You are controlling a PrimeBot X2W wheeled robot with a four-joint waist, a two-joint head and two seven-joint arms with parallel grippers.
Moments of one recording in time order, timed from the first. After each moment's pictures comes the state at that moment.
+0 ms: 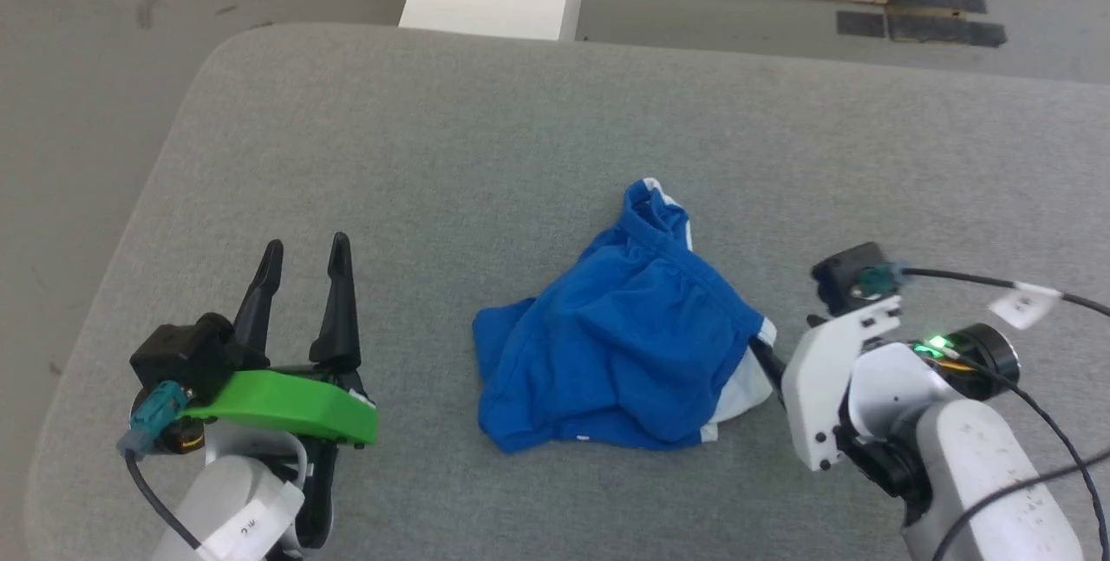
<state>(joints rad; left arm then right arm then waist) -0.18 0.28 -0.25 0.07 -0.58 0.09 -0.26 -0.26 -0.13 0.17 0.12 0.15 0.13 0.68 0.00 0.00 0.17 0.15</state>
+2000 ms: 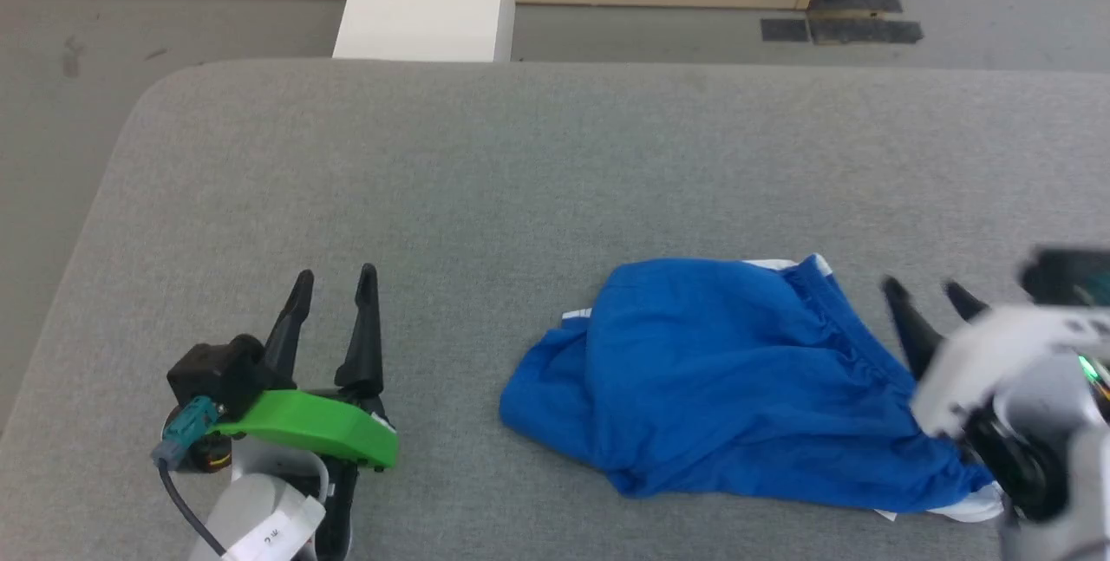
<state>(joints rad) -0.16 0.19 -0.18 0.16 -0.49 -0.02 -0.24 -0.15 -0.05 -0.19 -0.04 0.26 0.13 0.56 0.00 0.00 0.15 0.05</state>
